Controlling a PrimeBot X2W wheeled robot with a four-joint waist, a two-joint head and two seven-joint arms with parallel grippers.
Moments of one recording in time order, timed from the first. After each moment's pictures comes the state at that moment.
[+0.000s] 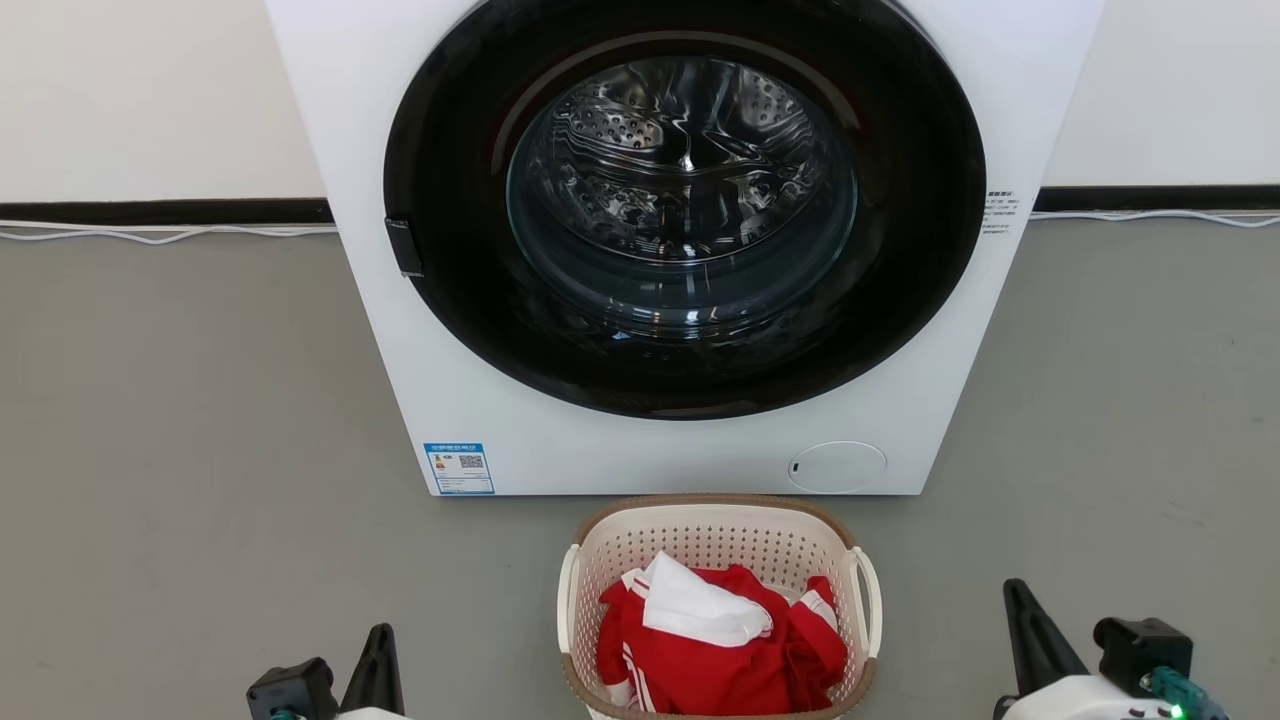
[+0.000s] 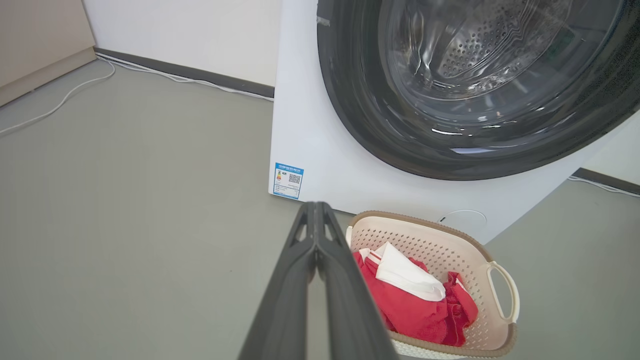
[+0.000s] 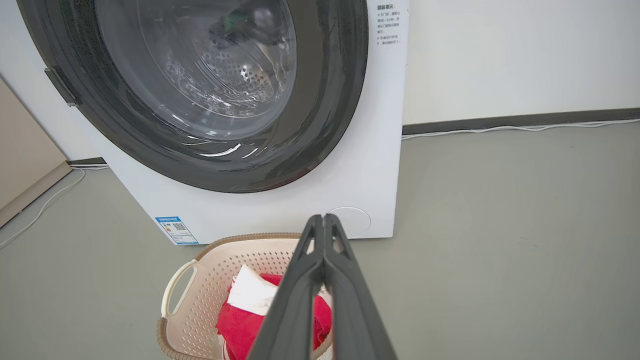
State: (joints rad) left arm -0.01 0.03 -0.07 0.48 -0.31 0.09 -0.25; right arm -0.08 -0.08 -0.06 0.59 0.15 0.12 -0.25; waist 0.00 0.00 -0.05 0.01
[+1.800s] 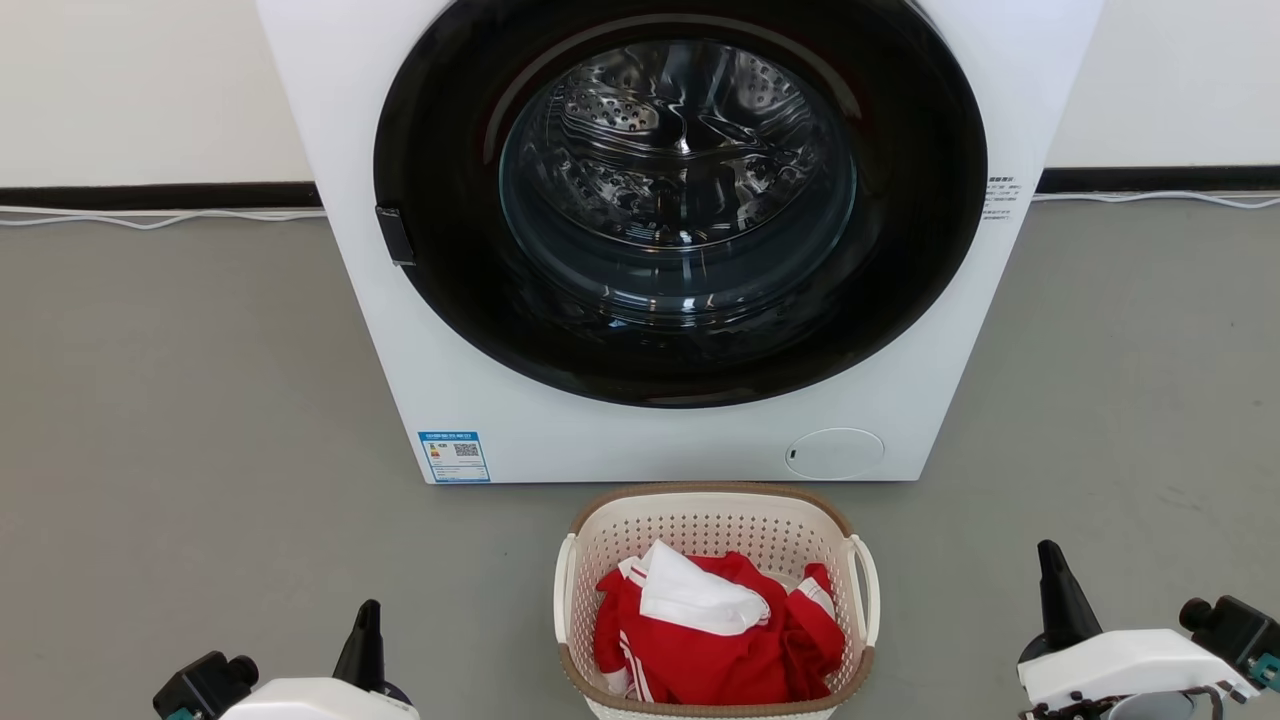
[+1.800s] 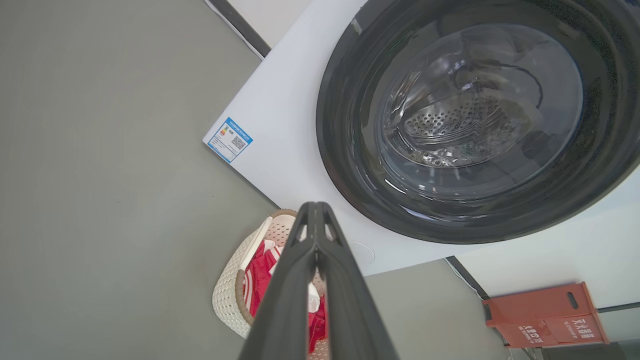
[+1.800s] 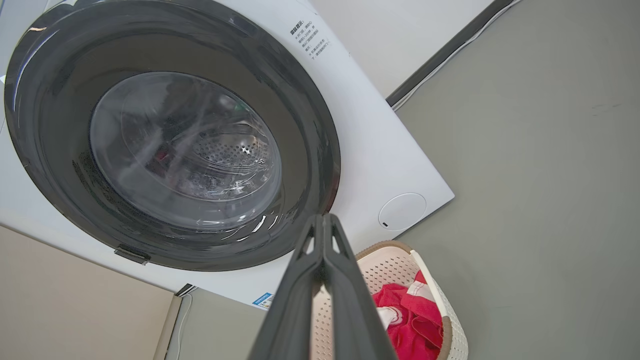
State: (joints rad) left arm -0.02 0.03 0.00 0.40 -0.86 0.00 -0.10; right arm -0.08 -0.07 -0.09 0.46 0.77 0.12 -0.10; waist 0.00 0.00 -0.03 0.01
